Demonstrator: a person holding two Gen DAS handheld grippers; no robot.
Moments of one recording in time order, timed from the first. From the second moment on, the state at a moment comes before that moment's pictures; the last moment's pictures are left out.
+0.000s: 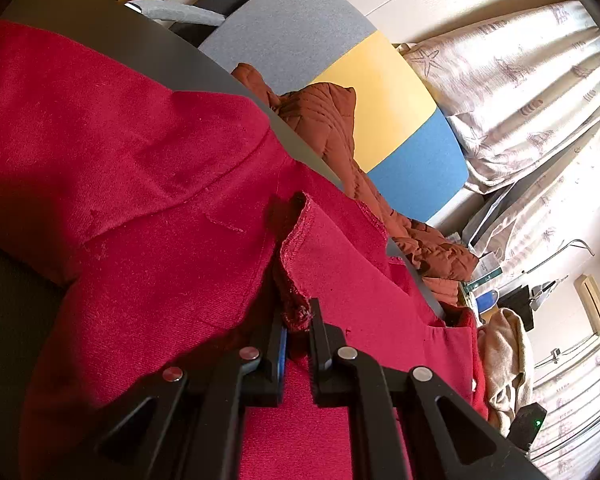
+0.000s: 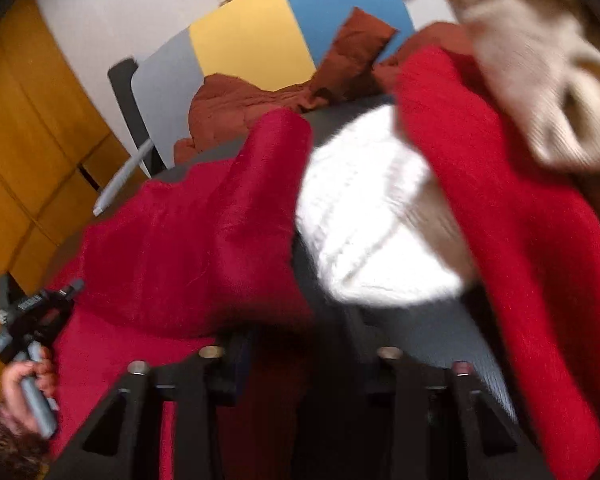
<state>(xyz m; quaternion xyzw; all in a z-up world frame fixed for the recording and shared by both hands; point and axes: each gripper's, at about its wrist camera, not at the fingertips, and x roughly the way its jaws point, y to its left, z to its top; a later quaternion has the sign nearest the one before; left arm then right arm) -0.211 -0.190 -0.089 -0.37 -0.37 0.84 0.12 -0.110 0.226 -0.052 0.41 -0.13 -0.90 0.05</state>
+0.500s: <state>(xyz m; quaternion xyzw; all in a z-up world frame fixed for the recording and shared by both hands) -0.213 -0.185 -0.090 -0.38 -0.36 0.84 0.13 -0.062 0.238 -0.002 0.38 -0.08 -0.92 0.03</state>
